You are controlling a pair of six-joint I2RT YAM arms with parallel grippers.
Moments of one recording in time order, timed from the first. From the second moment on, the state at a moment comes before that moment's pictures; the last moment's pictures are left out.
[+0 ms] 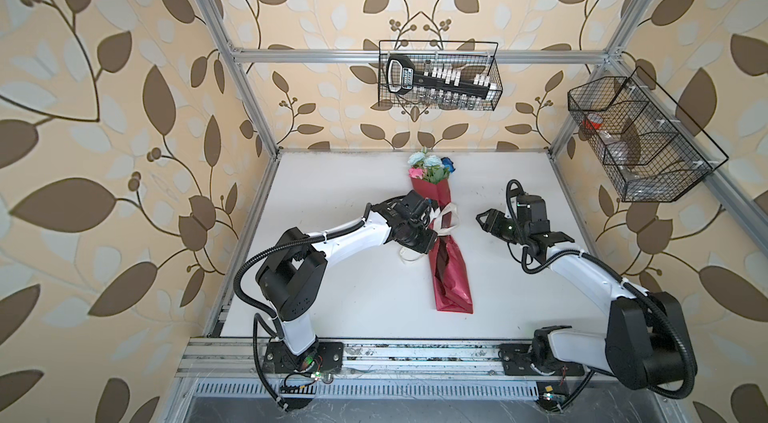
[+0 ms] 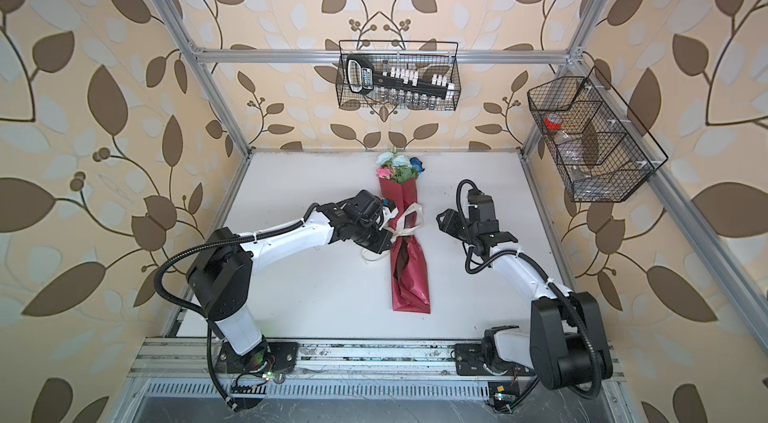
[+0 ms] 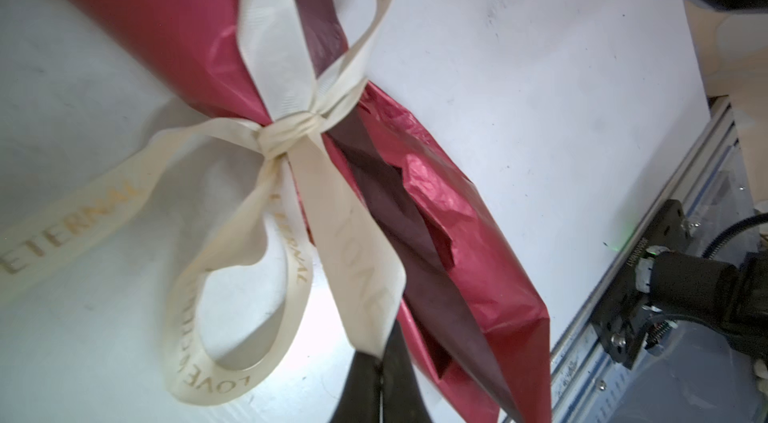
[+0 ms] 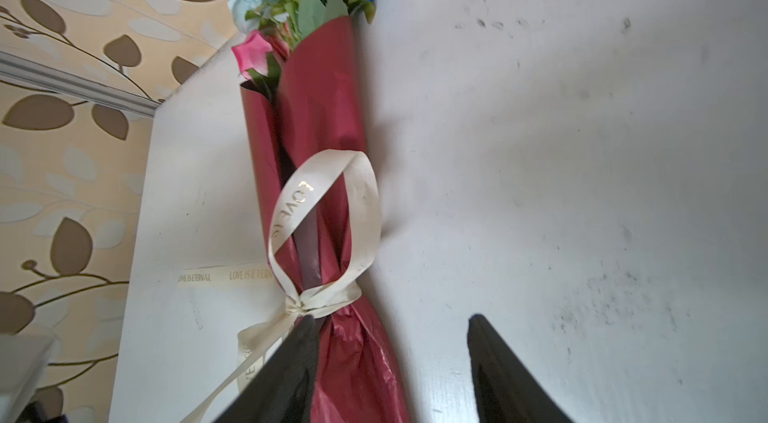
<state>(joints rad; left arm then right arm) -0.77 1.74 1.26 -0.54 0.33 -0.34 0.12 1.32 0.69 -0.11 -0.23 0.58</state>
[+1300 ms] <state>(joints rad) -0.97 1.83 1.36 -0.37 0.60 -0.58 0.19 1.78 0.84 0.21 -0.53 0.60</state>
